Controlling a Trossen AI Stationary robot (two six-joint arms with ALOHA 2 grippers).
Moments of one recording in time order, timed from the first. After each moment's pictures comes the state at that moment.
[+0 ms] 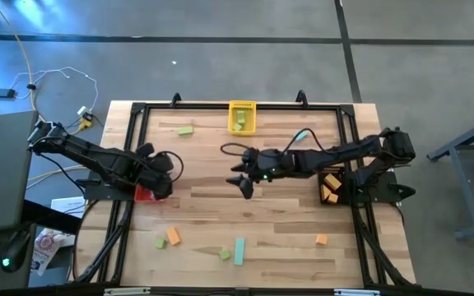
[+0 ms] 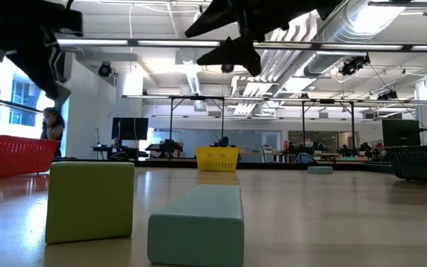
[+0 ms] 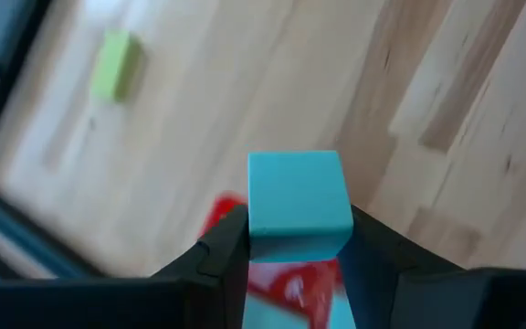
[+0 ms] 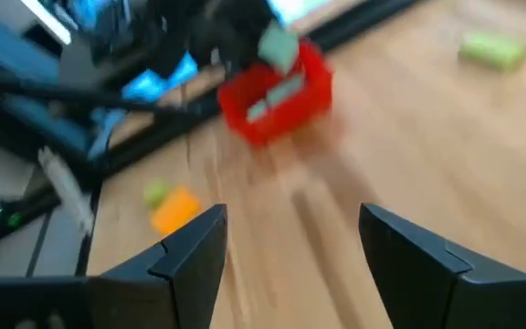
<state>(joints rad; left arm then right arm) -0.21 1.01 0.80 -1.20 -0.48 -0.71 0.08 1.63 1.10 0.09 0.08 0.53</state>
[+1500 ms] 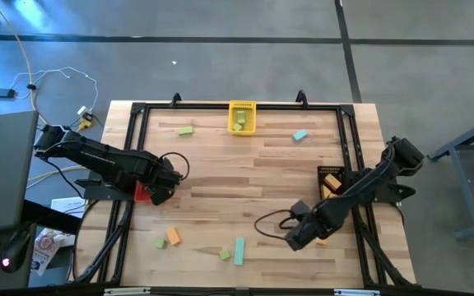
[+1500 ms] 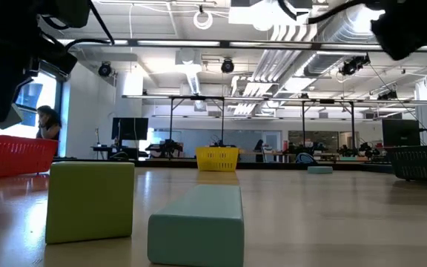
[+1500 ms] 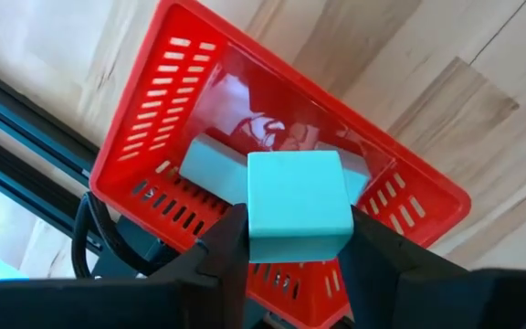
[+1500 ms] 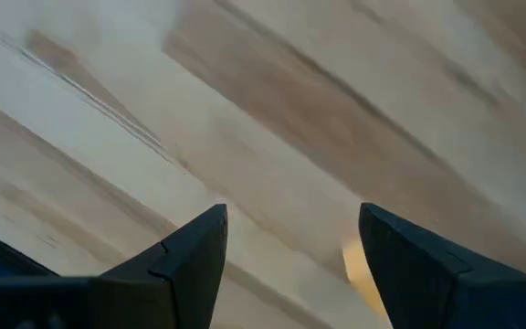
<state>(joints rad) -0.09 1.19 0.80 -1.34 -0.11 -0.82 0.64 1.62 1.10 -0.91 -0.02 1.58</state>
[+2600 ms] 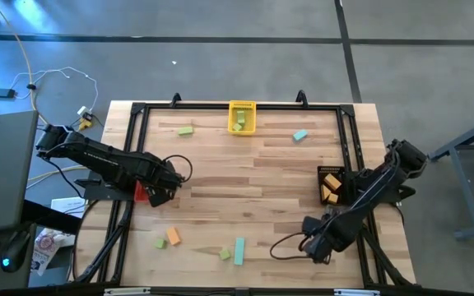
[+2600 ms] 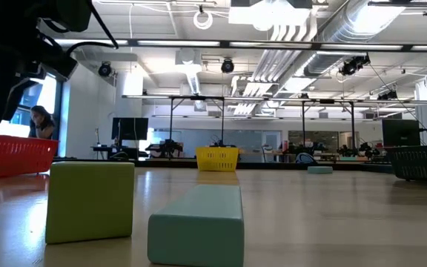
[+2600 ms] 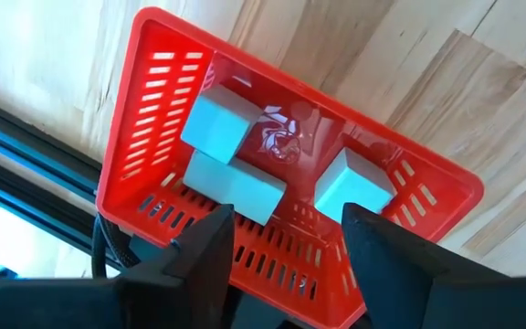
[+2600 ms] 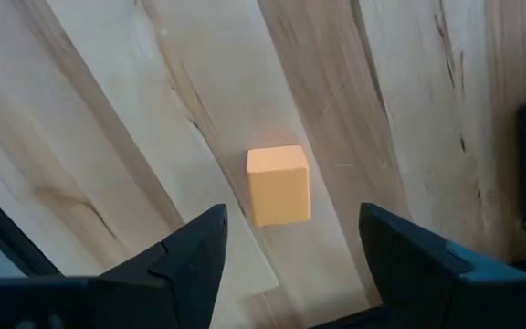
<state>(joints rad) -0.10 1.23 0.80 -1.34 -0.11 -0.70 0.80 1.62 1.10 -1.07 -0.07 1.17</state>
